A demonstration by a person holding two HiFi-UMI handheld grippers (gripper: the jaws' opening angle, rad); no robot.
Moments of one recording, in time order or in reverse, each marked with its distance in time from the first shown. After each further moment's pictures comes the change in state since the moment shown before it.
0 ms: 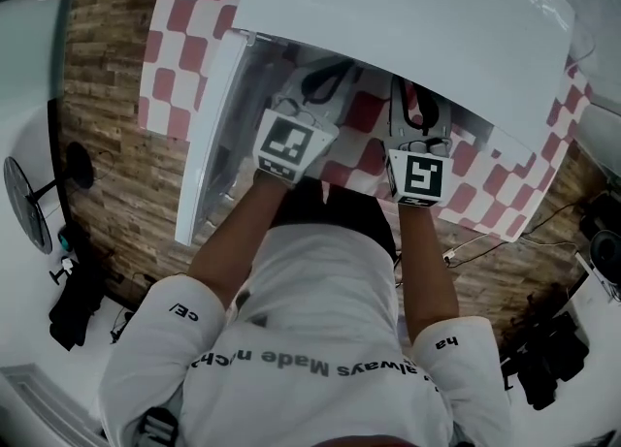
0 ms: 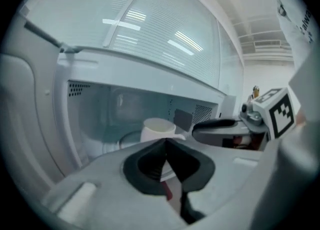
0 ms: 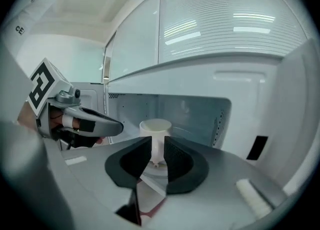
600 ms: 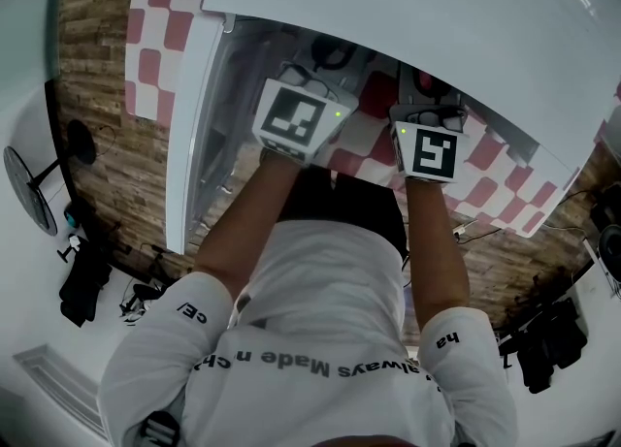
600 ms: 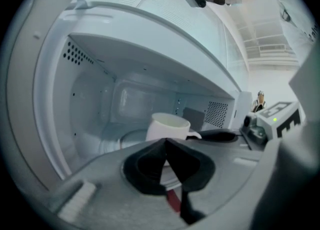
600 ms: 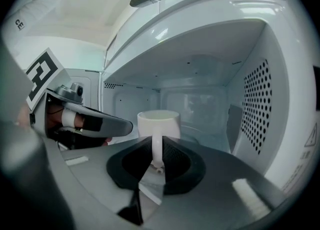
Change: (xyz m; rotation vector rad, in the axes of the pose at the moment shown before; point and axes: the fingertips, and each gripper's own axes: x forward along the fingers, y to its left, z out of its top) left arm 0.040 0.030 -0.020 -0.056 -0.047 0.027; right arm 0.057 0.005 -0.032 -0.004 -0.061 0.025
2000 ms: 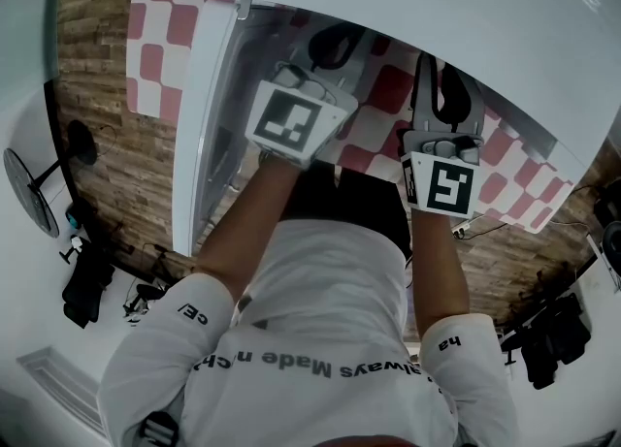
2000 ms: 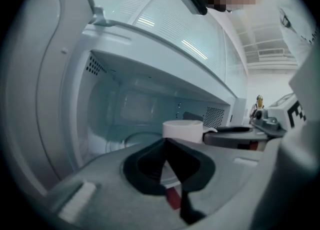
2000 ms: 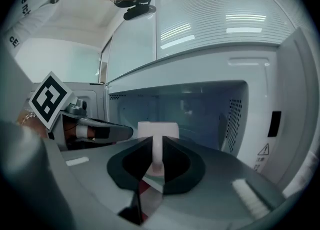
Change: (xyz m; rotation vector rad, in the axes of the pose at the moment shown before) left arm -0.023 0.006 0.006 -0.032 -0.049 -0.007; right arm -0.038 0.014 0.019 0.053 -0.007 -0.044
